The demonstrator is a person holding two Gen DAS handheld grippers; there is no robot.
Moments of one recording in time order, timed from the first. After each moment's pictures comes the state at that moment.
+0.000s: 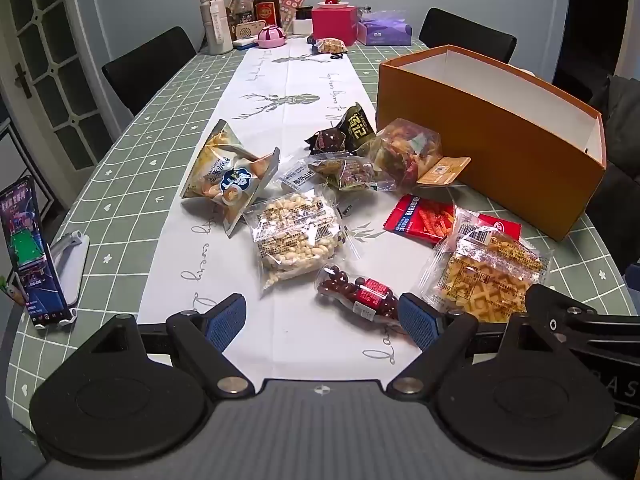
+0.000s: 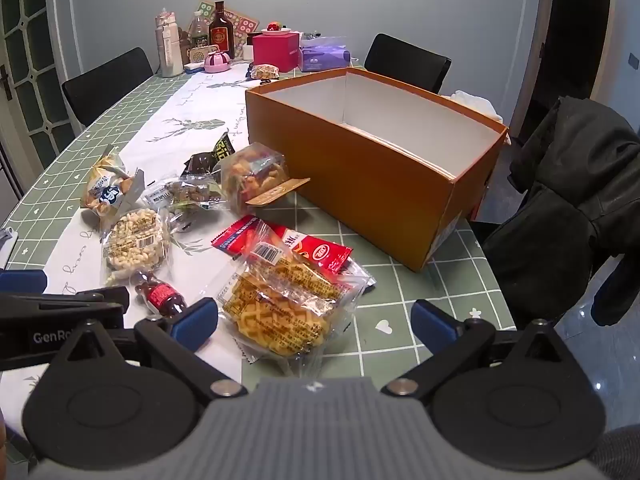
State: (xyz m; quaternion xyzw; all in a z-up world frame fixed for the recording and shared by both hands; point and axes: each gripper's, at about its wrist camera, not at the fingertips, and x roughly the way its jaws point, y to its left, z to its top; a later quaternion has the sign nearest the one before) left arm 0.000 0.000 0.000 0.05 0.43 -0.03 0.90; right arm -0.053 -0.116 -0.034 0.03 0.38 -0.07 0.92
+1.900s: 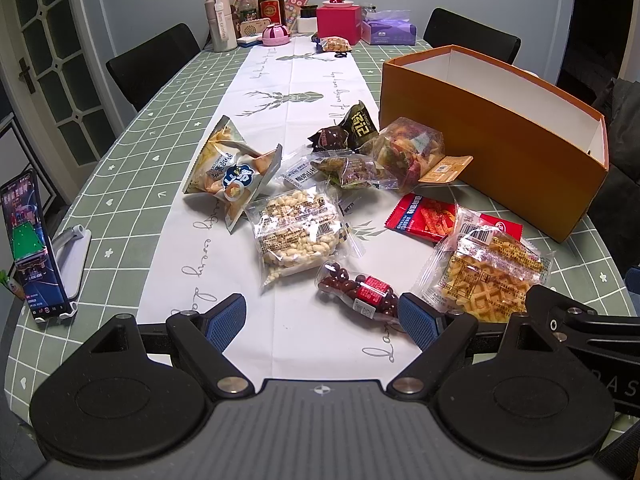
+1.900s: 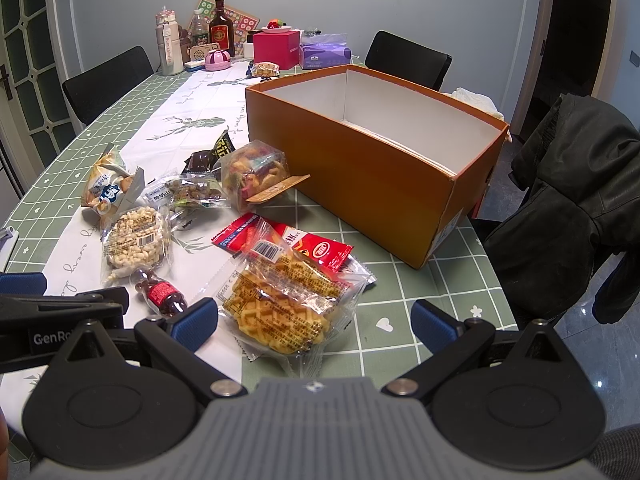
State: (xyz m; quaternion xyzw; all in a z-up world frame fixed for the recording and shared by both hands) left arm 0.000 0.000 0.000 0.05 0.43 -0.03 0.90; right arm -0.053 -0.117 -0.035 0.03 0.38 -0.07 0.92
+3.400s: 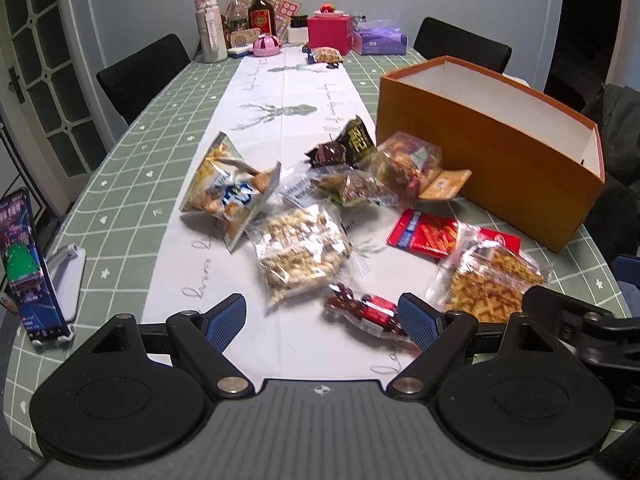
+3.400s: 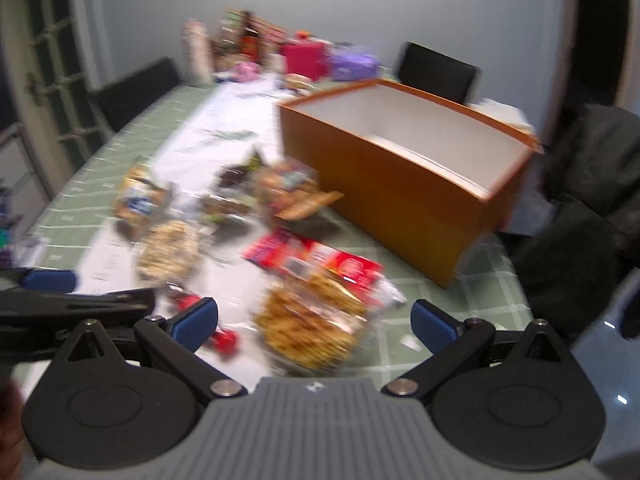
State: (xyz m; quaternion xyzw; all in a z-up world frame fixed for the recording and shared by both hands) left arm 0.012 0.020 0.007 0.05 0.41 -0.05 0.91; right arm -0.053 -0.115 -0.019 0.05 0.35 0.02 0.93
